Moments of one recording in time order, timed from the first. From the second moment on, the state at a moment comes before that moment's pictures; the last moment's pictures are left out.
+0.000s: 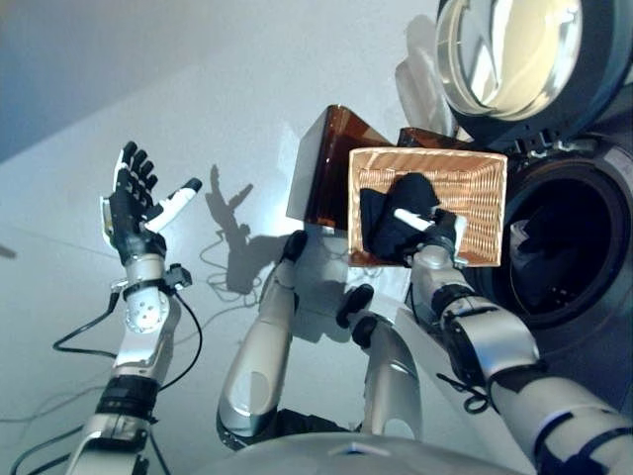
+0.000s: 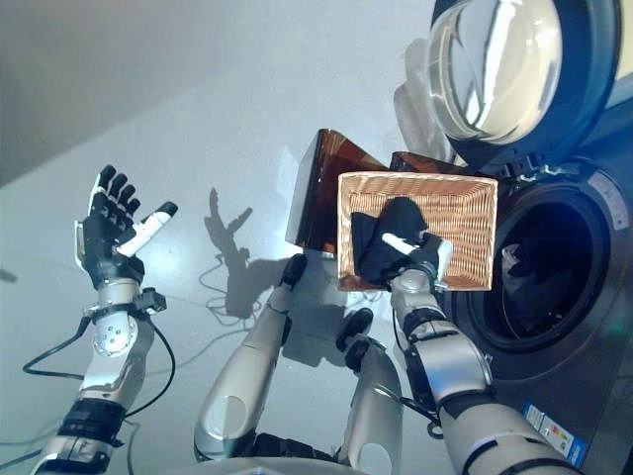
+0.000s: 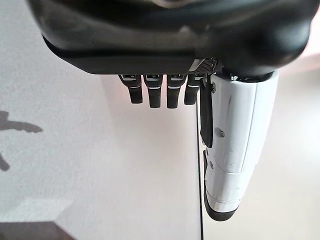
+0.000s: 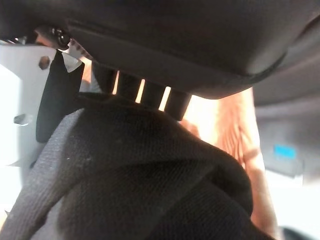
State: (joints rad) left arm -0.06 0.40 -0.04 0.25 -0.41 -0.42 0.36; right arm -0.75 -0.24 0.00 1.30 0.43 -0.19 -0.50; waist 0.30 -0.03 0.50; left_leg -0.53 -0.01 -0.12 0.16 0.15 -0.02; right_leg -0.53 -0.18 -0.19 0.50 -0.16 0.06
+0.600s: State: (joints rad) left arm 0.00 0.29 -0.19 0.29 -0.42 -0.42 0.25; right arm -0.61 -0.11 -0.24 1.05 1.22 -0.53 -0.31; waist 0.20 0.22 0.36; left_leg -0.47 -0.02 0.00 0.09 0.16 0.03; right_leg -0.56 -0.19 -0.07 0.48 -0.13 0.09
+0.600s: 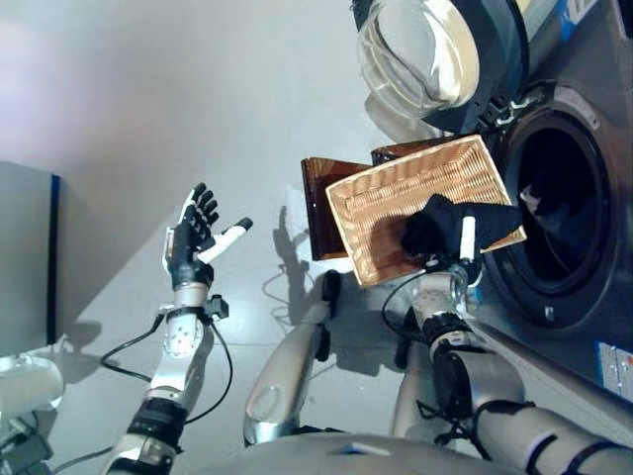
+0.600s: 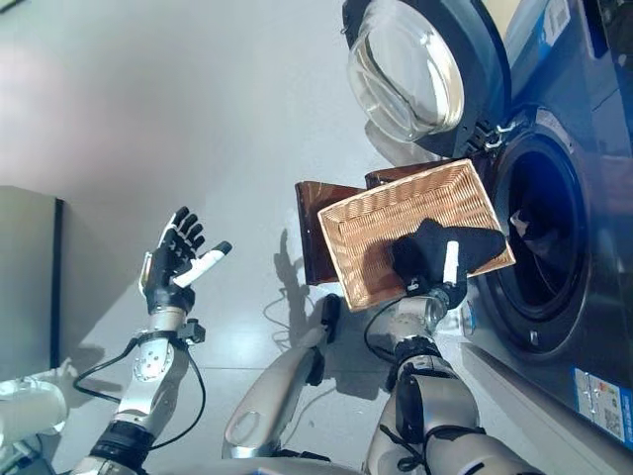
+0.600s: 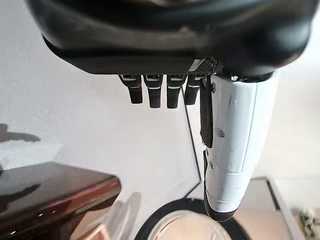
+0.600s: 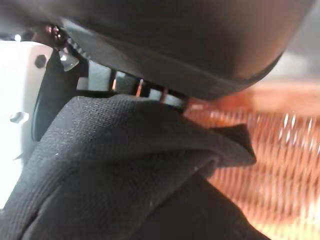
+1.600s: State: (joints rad) left arm 0.16 0.37 -0.15 0.26 -0.43 -0.47 0.25; right arm -1.19 -0.78 -0.13 1.09 0.95 -0.51 -0.72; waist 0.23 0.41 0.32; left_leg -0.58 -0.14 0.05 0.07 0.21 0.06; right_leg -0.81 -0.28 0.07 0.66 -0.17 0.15
